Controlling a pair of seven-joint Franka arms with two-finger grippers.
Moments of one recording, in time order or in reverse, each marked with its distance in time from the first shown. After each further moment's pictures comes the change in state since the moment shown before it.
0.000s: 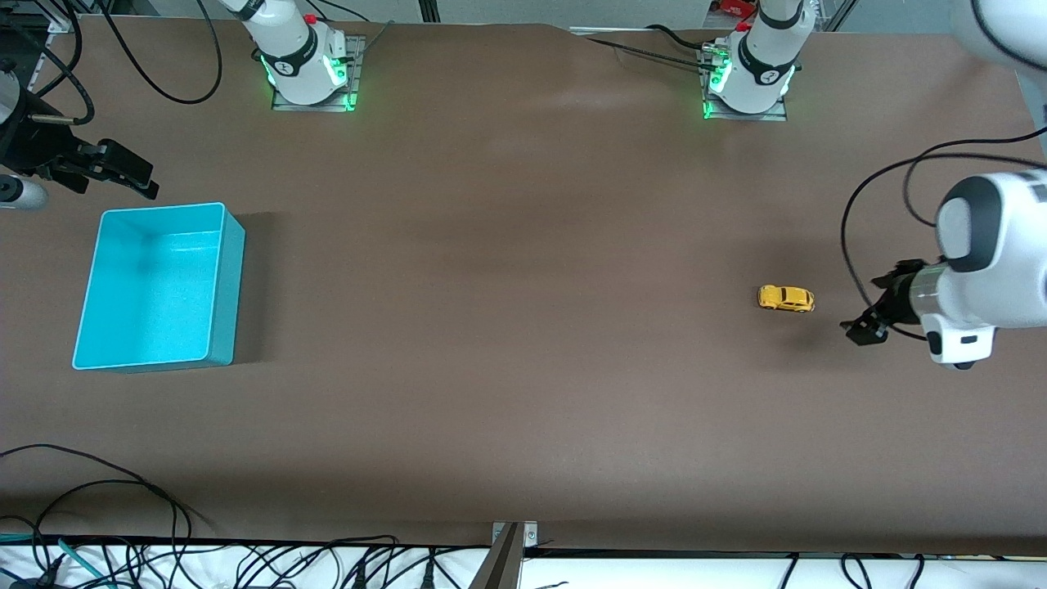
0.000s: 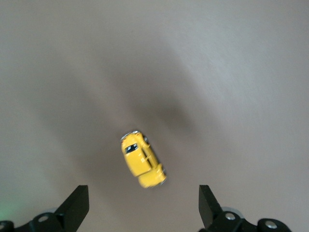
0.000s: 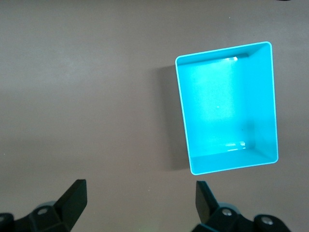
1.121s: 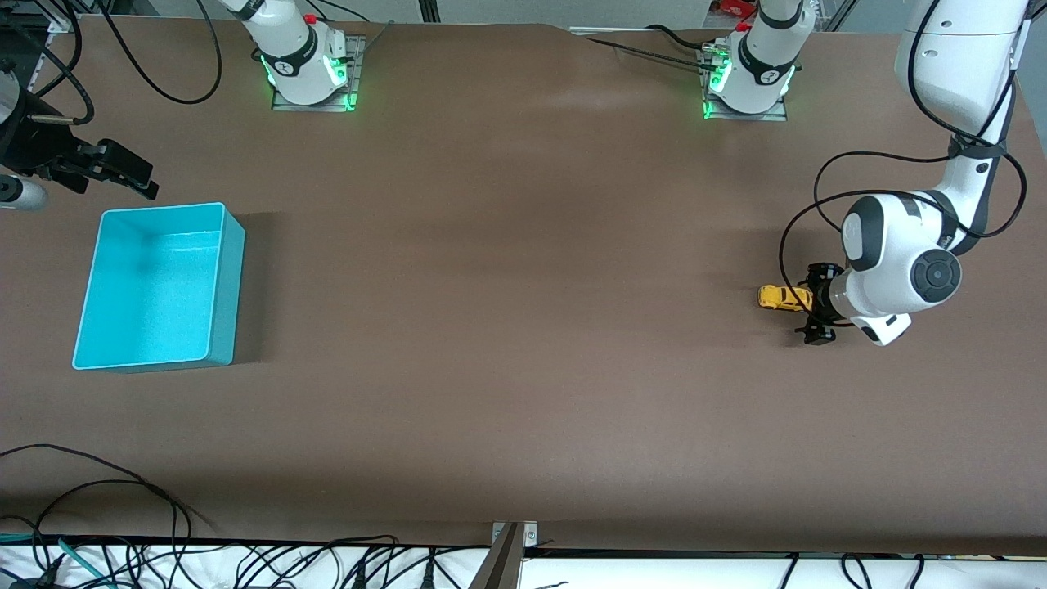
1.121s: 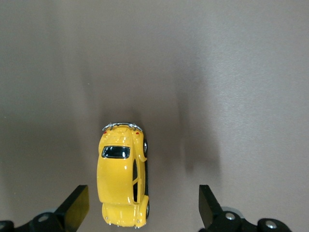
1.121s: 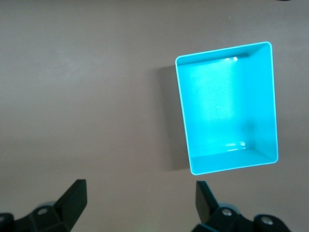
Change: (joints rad) left arm -0.001 0.027 -0.036 -0.331 -0.017 0.406 -0.386; right arm 0.000 0.000 0.000 0.000 0.000 0.000 0.000
